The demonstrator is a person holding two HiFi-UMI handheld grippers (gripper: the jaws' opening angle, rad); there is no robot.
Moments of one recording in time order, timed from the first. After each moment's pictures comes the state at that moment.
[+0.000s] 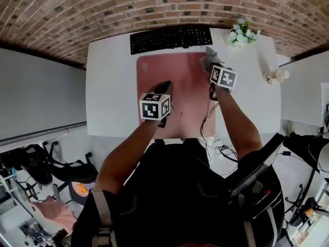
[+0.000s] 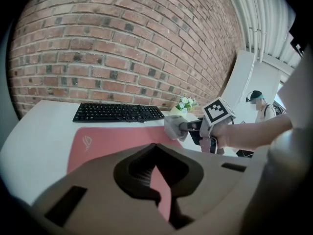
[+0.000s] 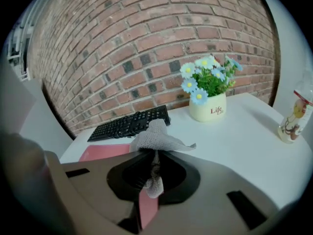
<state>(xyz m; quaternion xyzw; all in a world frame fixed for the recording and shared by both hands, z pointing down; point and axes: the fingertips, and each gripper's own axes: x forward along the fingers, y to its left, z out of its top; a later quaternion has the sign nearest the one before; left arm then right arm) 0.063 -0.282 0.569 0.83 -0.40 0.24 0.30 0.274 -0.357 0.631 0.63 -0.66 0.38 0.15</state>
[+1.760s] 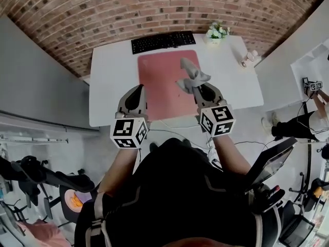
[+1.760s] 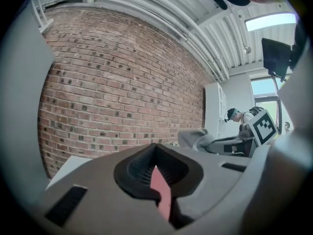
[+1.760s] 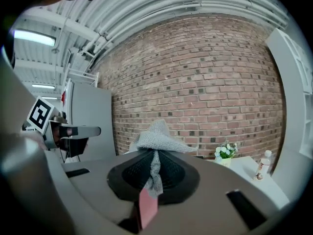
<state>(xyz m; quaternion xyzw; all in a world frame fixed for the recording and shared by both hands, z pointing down) -0.084 -0.102 0.327 0.89 -0.44 0.04 0.08 0.090 -0.079 0.348 0.59 -0.80 0.09 0.08</state>
